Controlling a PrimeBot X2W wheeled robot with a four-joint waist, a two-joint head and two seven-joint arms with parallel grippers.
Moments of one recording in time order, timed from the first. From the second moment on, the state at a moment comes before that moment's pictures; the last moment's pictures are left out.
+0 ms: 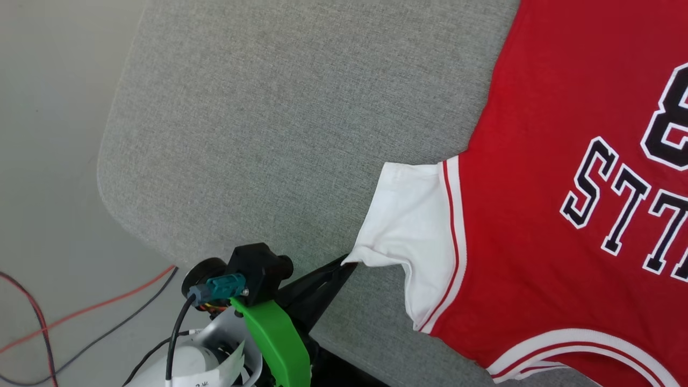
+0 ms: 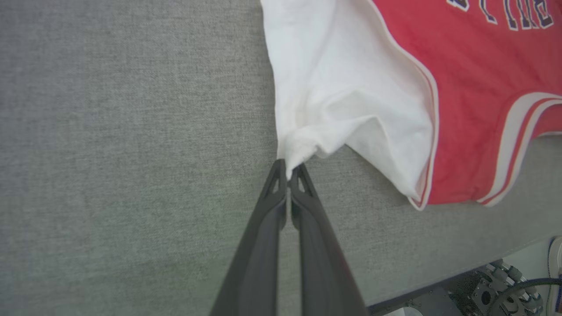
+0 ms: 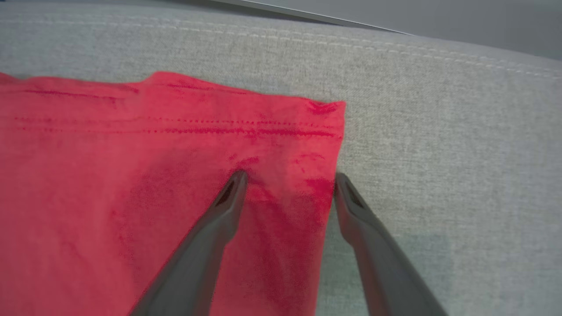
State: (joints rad) left arm -0.29 0.57 -0.75 -0.33 -0.73 -0.01 0.18; right arm -1.09 -0.60 -0.30 0.35 0.09 0.13 1.28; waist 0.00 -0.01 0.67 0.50
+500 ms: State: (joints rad) left arm -0.30 0.57 -0.74 -0.30 -0.73 -0.01 0.17; right arm -1.07 -0.60 -0.29 0.35 0.11 0.13 1.26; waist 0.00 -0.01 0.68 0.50
